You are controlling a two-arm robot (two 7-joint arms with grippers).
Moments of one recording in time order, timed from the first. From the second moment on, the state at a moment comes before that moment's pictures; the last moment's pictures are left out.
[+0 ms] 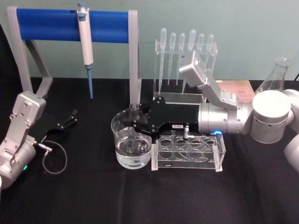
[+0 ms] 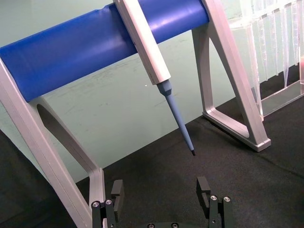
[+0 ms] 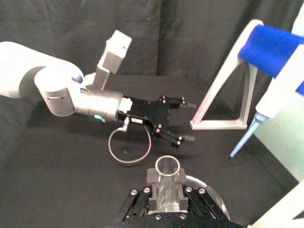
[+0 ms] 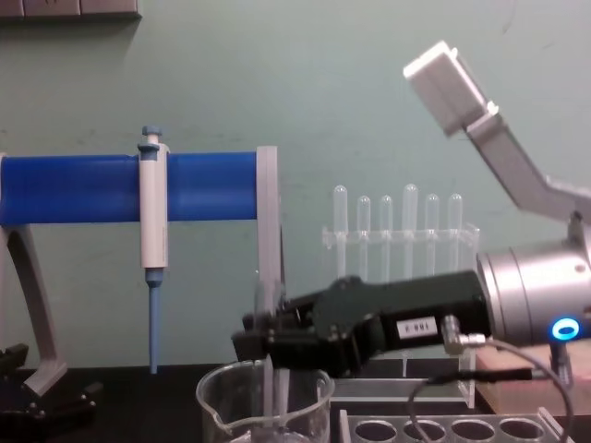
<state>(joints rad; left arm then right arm) -0.20 0.60 0.45 -1.41 -0.25 -0.12 0.03 0.68 0.45 -0.77 -1.30 0.47 0.03 0.85</state>
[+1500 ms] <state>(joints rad) -0.20 0.60 0.45 -1.41 -0.25 -0.12 0.03 0.59 0.82 -0.59 -1.83 0.63 0.21 0.73</state>
